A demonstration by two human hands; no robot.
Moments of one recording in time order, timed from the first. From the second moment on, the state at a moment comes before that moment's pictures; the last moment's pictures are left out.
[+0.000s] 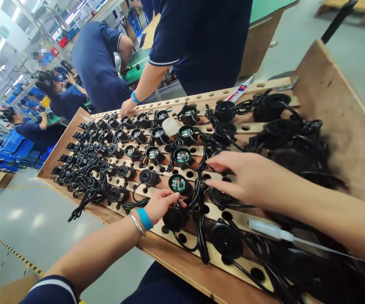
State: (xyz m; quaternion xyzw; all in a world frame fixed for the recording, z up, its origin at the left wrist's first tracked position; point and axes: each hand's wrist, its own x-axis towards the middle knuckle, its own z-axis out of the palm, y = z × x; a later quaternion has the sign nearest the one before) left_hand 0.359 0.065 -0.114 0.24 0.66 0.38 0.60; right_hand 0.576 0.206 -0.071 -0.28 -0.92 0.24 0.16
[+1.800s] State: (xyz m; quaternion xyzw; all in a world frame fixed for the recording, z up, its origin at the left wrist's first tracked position) left_hand 0.358 0.071 -0.116 0.31 0.69 0.33 0.56; right_hand 0.601 0.119 -0.099 -0.29 -0.94 -0.01 -0.16
